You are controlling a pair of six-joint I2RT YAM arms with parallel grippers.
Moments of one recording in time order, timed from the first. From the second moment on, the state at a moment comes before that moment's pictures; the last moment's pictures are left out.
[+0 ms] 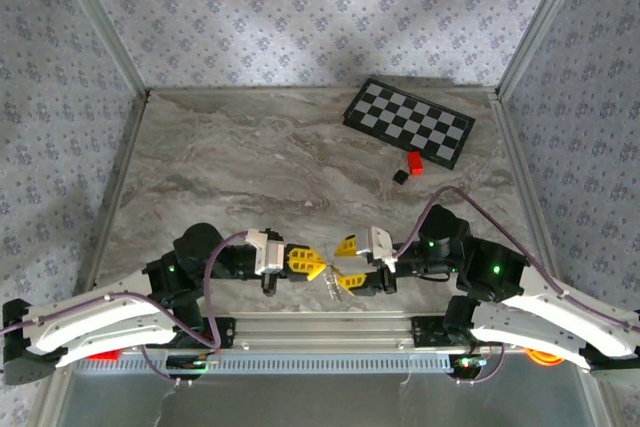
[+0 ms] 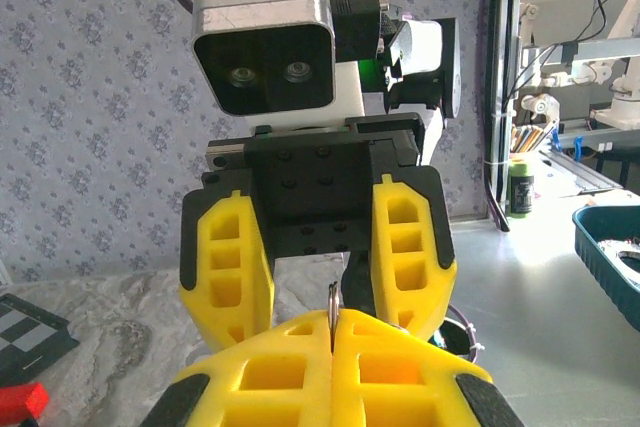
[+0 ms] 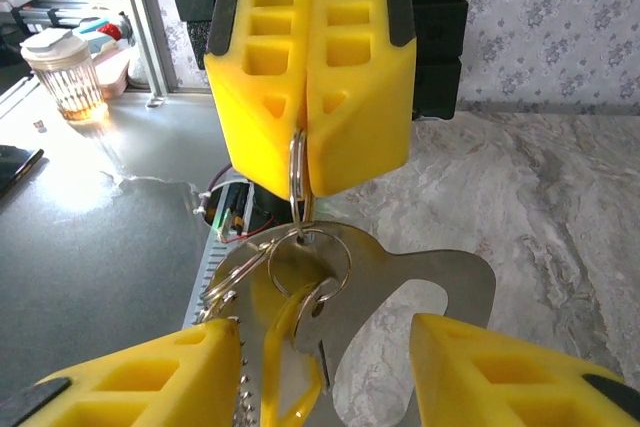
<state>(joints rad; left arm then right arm) -1.19 0.69 0.60 0.18 0.44 0.06 1.10 0.69 0.82 -0.42 -0.45 -0.19</state>
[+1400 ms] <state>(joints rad) -1.19 0.70 0.61 0.17 0.41 0.06 1.08 0.67 0.79 -0.38 -0.39 -0.20</state>
